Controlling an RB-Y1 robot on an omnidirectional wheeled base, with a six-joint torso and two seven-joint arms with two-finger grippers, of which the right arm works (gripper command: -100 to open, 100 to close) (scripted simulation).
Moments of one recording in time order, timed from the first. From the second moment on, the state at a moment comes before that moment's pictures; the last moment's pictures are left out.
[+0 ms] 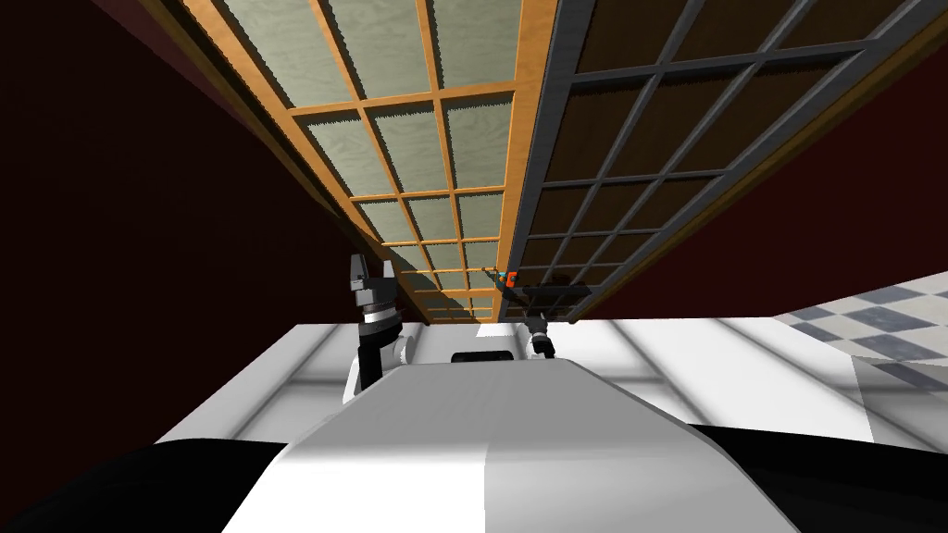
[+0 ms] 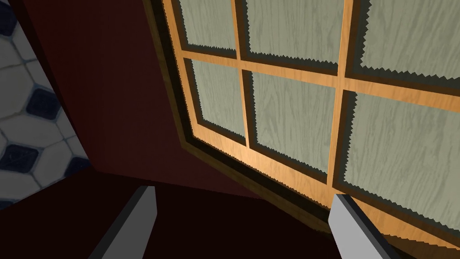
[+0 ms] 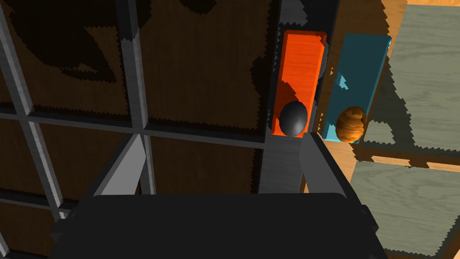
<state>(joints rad) -0.07 -0.02 -0.47 -0.52 0.32 -0.81 1.45</state>
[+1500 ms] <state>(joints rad) -0.22 0.03 -0.45 -0.51 0.32 -0.85 1.47</state>
